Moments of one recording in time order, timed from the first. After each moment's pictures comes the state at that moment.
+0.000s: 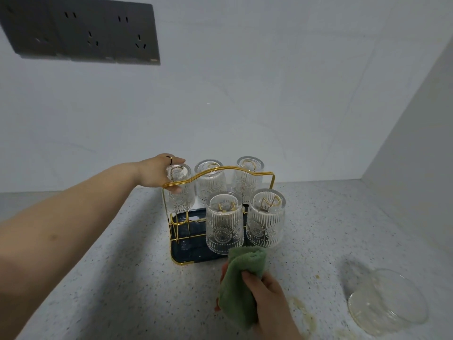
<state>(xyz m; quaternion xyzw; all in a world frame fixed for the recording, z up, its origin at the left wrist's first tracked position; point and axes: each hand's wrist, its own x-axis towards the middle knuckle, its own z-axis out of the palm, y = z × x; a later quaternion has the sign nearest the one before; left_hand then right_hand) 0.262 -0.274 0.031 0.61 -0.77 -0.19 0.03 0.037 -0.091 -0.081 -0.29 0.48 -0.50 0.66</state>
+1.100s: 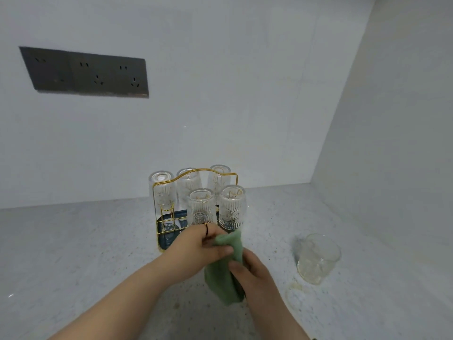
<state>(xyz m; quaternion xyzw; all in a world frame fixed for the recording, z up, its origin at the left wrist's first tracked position) 0.151 -0.036 0.035 0.43 -0.77 -0.37 0.31 0.020 0.013 -0.003 -0.46 0.51 -0.49 0.53</state>
